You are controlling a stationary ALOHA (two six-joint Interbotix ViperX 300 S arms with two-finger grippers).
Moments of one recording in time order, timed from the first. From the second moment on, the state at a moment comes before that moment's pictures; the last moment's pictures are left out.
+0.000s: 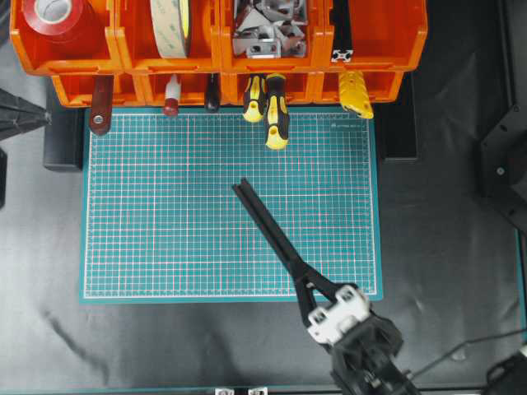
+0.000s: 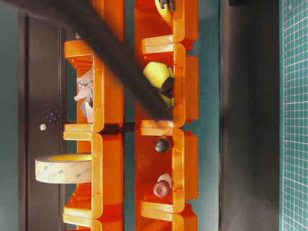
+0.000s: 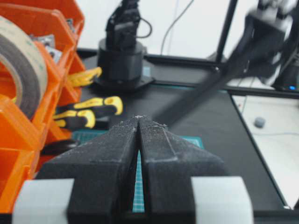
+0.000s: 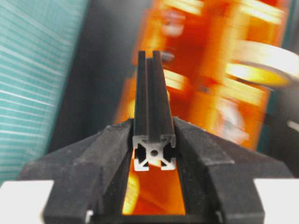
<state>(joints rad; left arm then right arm) -0.01 -1.04 1.05 0.04 -0.01 -0.14 0.80 0.27 0.08 -1.09 1.56 0.28</state>
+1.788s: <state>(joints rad) 0.04 -1.09 1.05 0.04 0.02 -0.14 0.46 0.30 0.39 -1.00 0.74 0.34</state>
